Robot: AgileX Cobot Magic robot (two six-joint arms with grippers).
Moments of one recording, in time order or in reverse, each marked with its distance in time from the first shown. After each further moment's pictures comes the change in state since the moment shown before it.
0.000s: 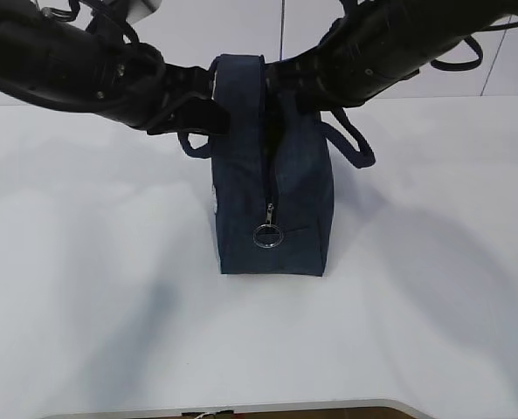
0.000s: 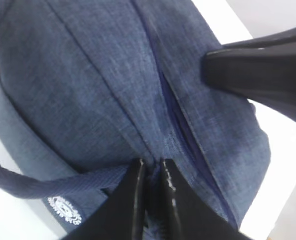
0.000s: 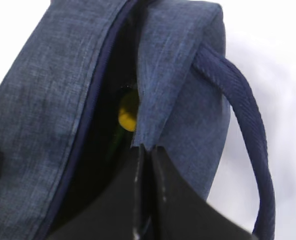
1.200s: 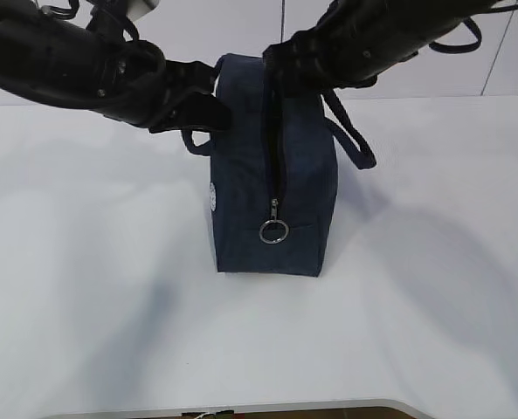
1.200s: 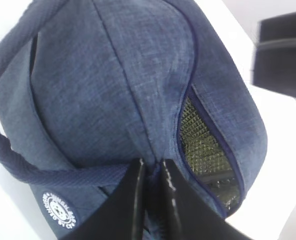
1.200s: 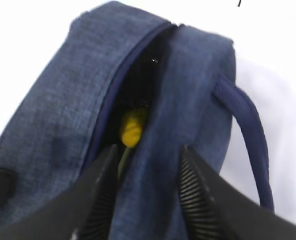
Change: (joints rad) left arm 0.000 0.000 0.000 -0.032 0.000 0.004; right arm 0.000 0.004 -0.036 -0.012 -0.009 -0.005
